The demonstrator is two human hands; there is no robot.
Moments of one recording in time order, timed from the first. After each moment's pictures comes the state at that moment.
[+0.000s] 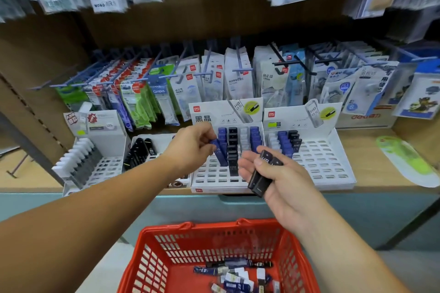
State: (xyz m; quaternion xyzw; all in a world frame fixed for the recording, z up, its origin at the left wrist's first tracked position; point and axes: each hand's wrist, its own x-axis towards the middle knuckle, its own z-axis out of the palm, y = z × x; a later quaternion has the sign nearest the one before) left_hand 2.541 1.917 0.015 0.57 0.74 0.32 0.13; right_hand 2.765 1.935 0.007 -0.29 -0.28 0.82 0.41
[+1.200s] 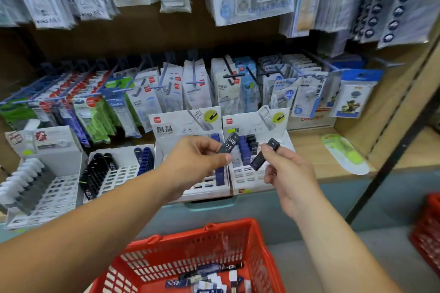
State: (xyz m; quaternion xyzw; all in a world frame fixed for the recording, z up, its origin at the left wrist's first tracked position) left_hand 2.649 1.913 0.052 0.47 0.67 0.44 0.38; right_hand 2.833 1.975 0.003 -0.45 -0.40 0.62 0.50
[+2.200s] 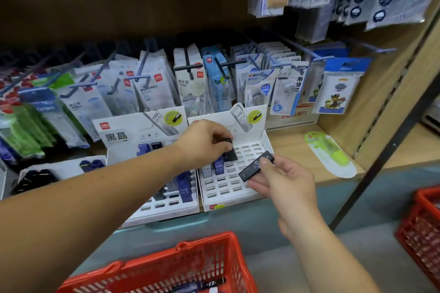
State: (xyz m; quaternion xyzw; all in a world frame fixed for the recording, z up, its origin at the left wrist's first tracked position) left_hand 2.669 2.049 0.015 0.69 0.64 0.27 0.19; right_hand 2.861 2.005 -0.021 -0.47 -0.32 0.61 0.55
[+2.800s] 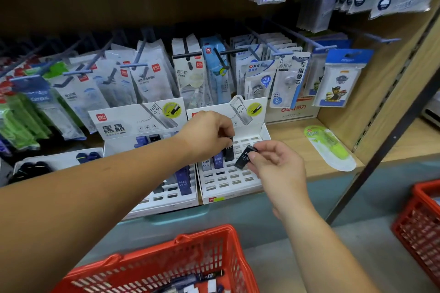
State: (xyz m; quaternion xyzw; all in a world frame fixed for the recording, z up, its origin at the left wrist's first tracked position) left_hand 2.677 2.050 0.019 0.72 0.64 0.22 0.13; right_hand 2.853 2.021 -0.038 -0.47 -0.45 0.52 0.55
